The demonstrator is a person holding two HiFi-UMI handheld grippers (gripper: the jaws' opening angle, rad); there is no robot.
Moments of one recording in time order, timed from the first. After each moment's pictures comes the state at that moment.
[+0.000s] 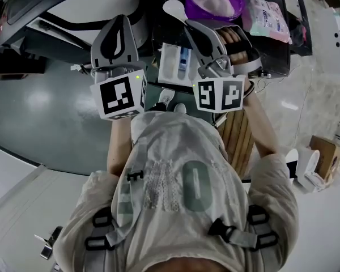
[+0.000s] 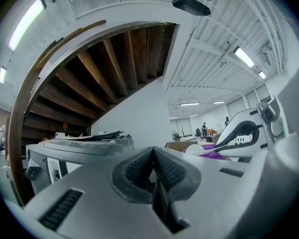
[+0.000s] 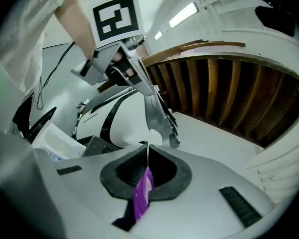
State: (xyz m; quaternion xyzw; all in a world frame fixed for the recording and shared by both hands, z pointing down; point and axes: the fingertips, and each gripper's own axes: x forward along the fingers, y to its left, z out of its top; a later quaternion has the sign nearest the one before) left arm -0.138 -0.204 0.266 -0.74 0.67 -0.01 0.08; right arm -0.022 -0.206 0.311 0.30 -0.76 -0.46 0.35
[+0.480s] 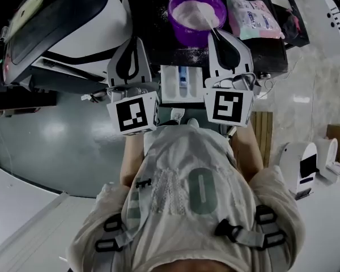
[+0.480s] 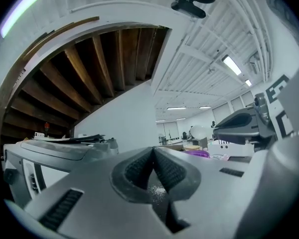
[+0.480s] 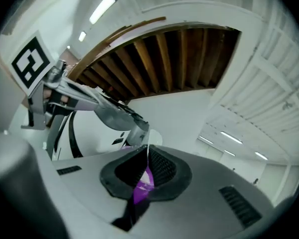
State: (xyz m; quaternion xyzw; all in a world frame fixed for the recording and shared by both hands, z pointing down) left arm -0.083 -0.220 0.257 -0.79 0.61 0.00 0.09; right arm 0.070 -0.223 0.257 0.55 -0.78 -0.23 0.19
